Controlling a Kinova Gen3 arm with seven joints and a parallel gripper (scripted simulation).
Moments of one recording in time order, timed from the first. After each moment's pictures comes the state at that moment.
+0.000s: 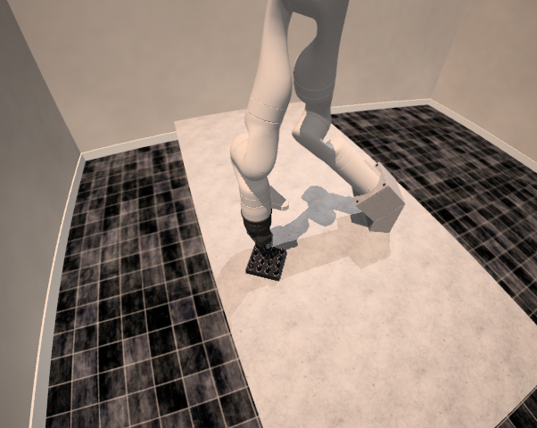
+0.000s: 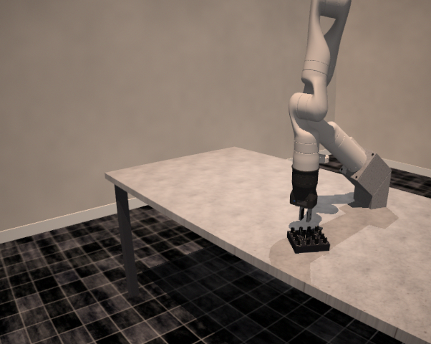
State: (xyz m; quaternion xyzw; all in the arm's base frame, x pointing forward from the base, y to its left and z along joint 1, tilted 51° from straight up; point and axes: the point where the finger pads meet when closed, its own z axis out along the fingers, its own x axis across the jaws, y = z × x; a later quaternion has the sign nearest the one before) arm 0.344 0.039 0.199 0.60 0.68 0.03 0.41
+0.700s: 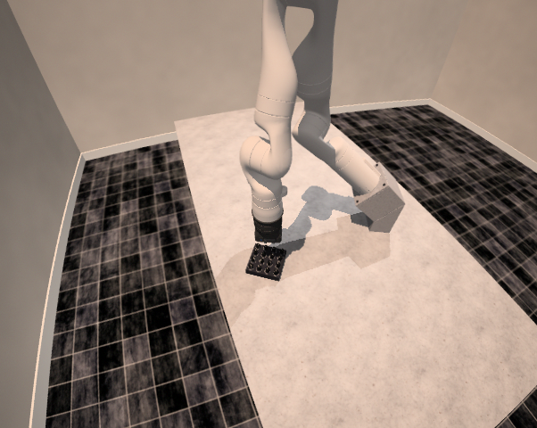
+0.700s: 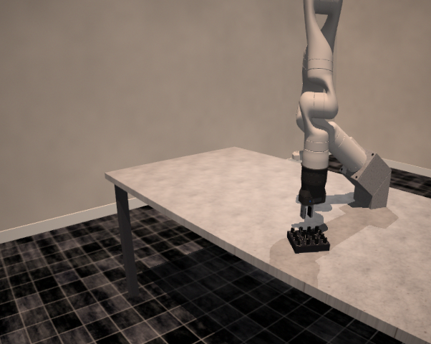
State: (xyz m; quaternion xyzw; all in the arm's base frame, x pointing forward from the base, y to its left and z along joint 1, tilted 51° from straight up) arm 0.332 0.037 0.196 0.26 0.87 -0.15 0.39
